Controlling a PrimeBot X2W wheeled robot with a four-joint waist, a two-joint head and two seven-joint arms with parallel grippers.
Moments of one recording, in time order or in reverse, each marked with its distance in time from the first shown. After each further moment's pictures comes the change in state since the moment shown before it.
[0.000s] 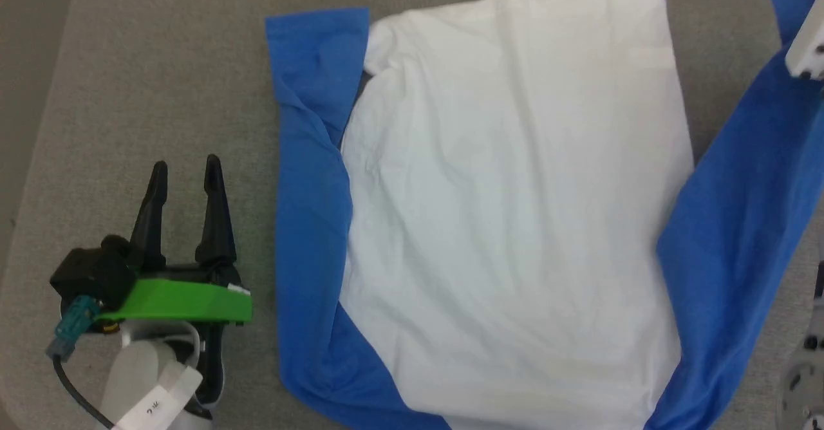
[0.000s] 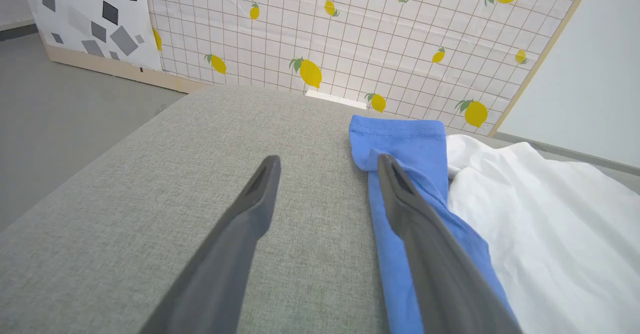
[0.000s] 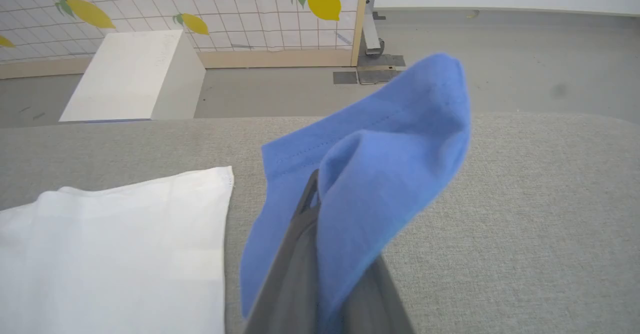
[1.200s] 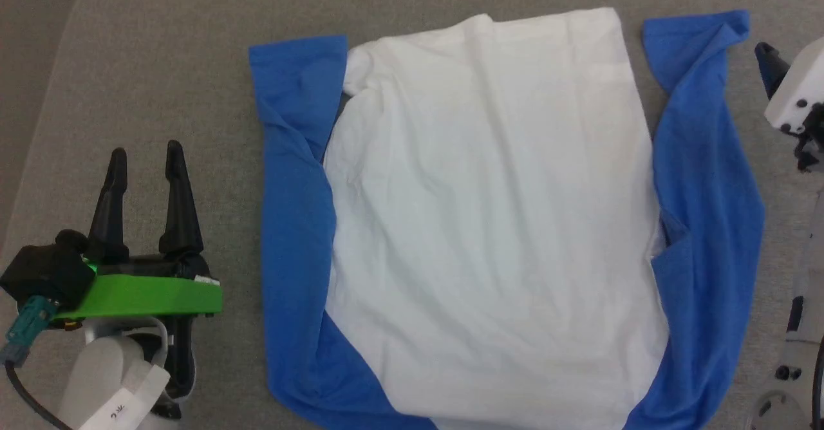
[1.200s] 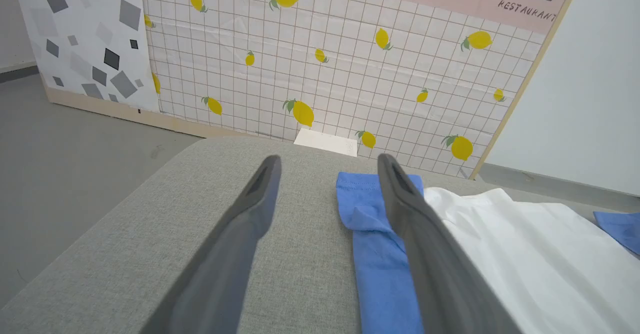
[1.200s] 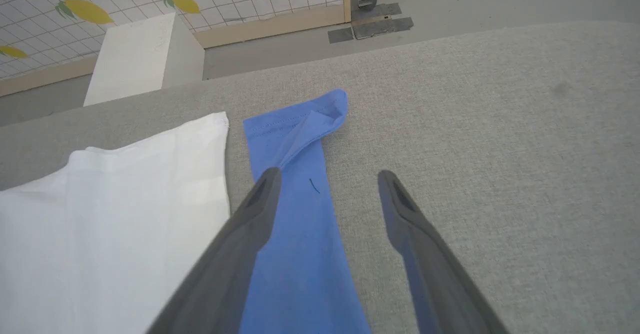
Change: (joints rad) left arm 0.028 0.129 -0.067 -0.102 -0.112 0.119 0.000; right arm 0.137 0.077 -0.080 -0.114 0.067 0.000 0.156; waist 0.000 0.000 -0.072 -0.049
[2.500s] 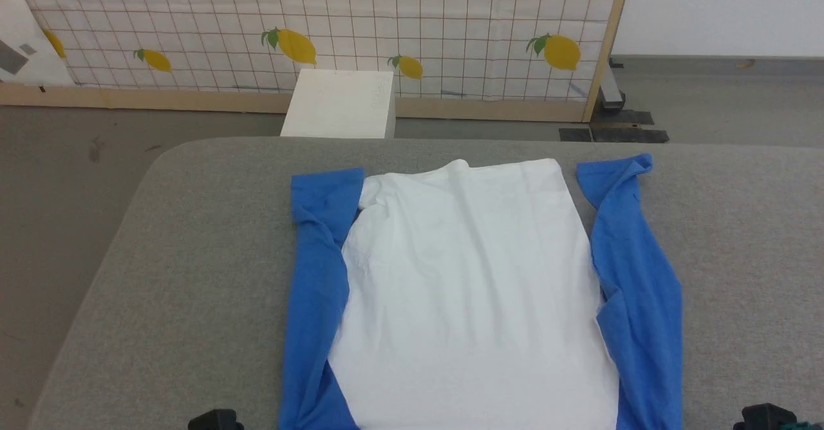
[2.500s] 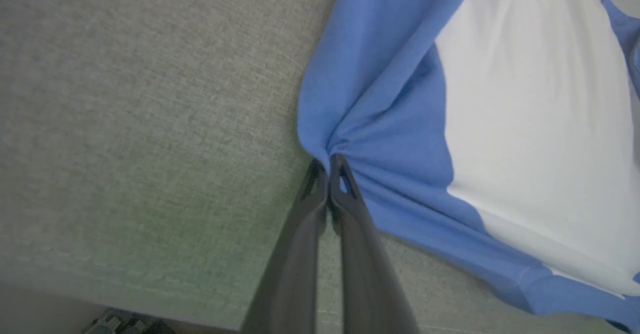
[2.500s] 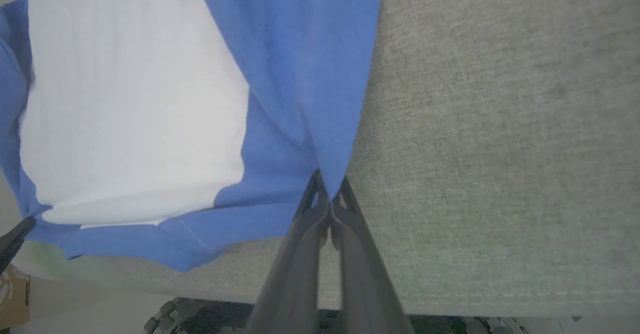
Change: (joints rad) left arm 0.307 -0.075 -0.241 0.339 -0.294 0.197 0.416; right arm 1.021 0.060 0.192 -0.174 0.443 0.010 -0.167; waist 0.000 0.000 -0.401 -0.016
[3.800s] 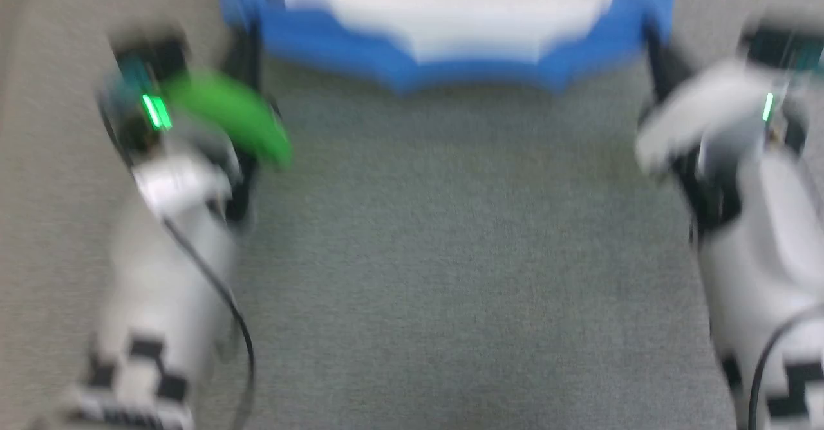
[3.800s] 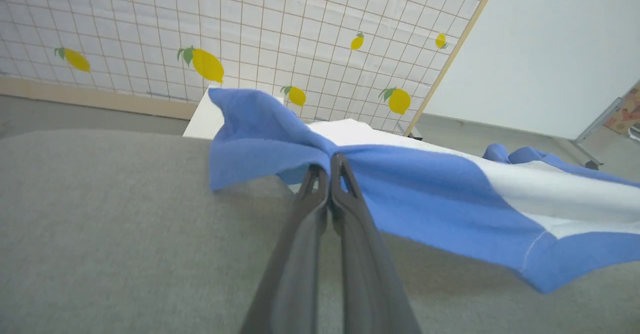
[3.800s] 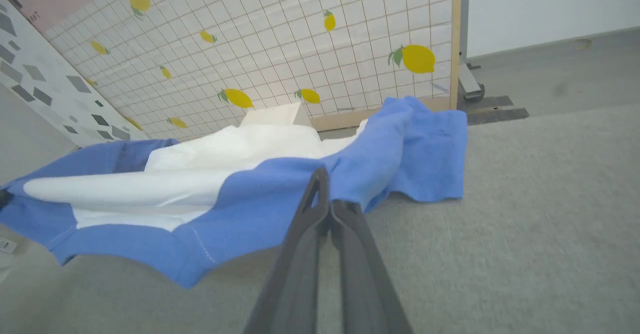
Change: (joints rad) left arm -1.011 0.025 0.003 0.495 0.192 -0.320 -0.381; right arm -0.981 -0.088 0.234 0.409 -0.030 -0.009 -0.515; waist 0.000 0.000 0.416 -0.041
